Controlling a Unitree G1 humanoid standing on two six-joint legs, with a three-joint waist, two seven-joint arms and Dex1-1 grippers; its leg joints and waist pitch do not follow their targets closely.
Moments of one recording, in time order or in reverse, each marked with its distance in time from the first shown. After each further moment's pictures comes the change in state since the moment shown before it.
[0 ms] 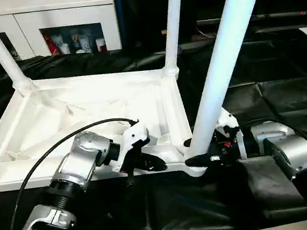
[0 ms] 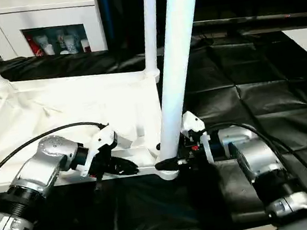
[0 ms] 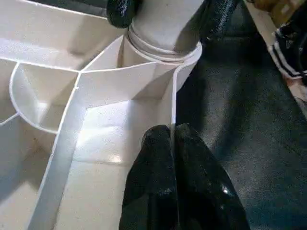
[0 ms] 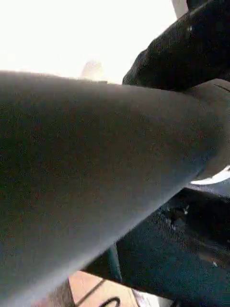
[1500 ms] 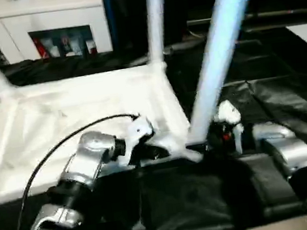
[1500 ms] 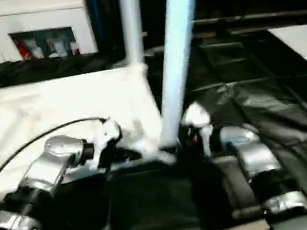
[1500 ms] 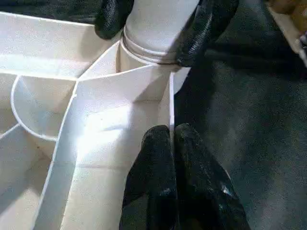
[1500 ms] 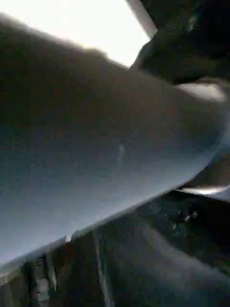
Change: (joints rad) left arm 0.003 -0.027 0.004 -0.009 0.005 -0.024 0.068; right arm -0.013 0.008 -0.024 0.119 -0.046 -0.144 -0.091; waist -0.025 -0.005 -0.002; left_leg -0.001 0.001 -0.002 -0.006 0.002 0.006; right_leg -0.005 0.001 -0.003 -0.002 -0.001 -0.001
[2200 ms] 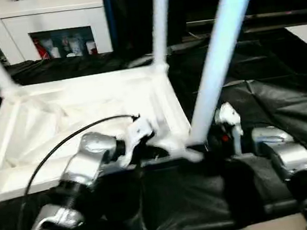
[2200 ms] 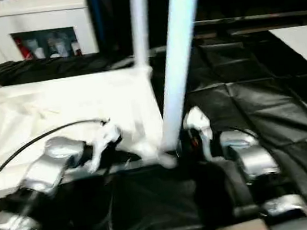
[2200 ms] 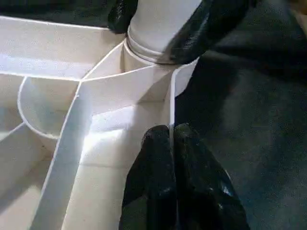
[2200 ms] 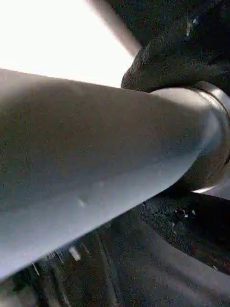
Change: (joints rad) left arm -0.017 -0.053 0.030 0.063 0.024 -0.027 0.170; right arm -0.015 0.082 -0.084 0.082 0.017 0.022 -0.215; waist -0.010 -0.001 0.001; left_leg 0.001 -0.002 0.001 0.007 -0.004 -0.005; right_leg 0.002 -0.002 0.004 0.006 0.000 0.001
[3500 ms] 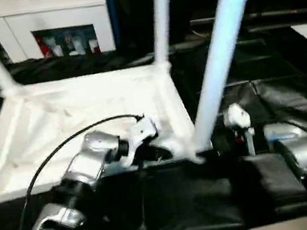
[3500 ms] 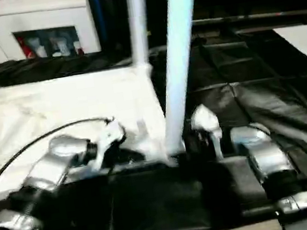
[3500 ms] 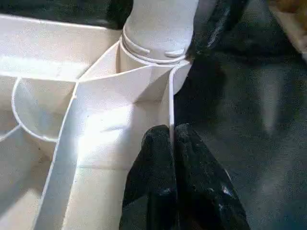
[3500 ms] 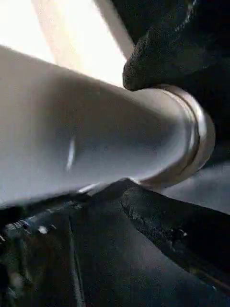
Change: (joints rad) left arm 0.016 0.049 -0.042 -0.060 -0.028 0.024 -0.168; right arm 0.023 -0.152 0.090 -0.072 -0.008 -0.067 0.271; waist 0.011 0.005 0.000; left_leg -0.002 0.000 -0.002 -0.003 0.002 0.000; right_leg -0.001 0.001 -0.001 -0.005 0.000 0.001
